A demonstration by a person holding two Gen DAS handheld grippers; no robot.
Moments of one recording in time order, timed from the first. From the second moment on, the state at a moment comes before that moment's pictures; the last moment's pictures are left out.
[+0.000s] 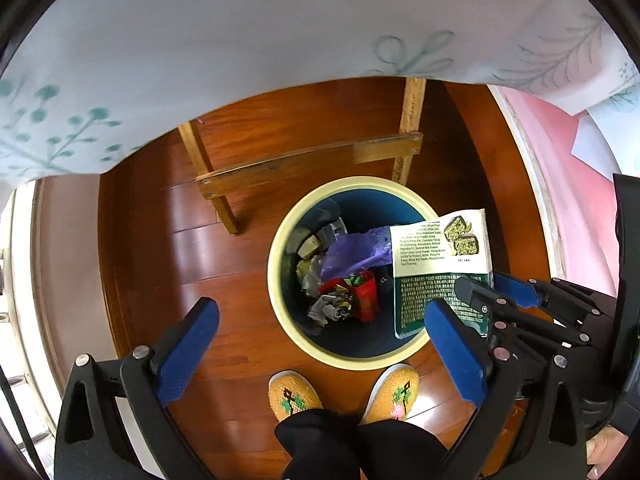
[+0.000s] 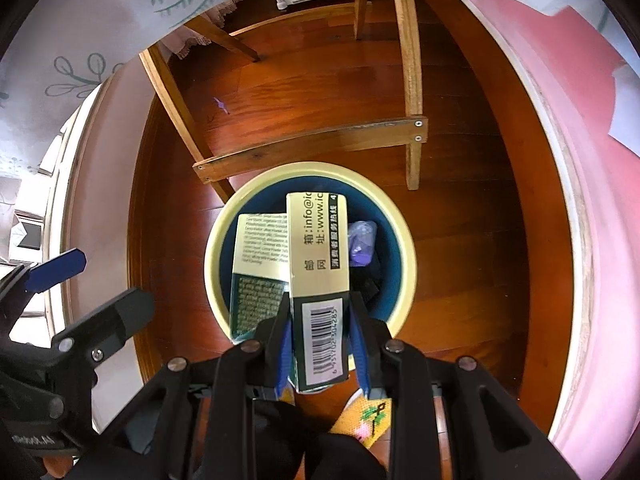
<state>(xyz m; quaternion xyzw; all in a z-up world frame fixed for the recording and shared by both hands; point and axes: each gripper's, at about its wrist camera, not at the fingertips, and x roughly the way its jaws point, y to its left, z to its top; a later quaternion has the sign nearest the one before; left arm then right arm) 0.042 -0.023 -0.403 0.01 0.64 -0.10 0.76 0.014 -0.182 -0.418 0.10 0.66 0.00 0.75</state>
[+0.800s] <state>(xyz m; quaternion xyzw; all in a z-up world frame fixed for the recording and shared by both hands) 0.025 -0.008 -0.295 -0.01 0.62 -0.07 0.78 0.017 -0.186 -0.325 0.12 0.62 0.00 0.77</state>
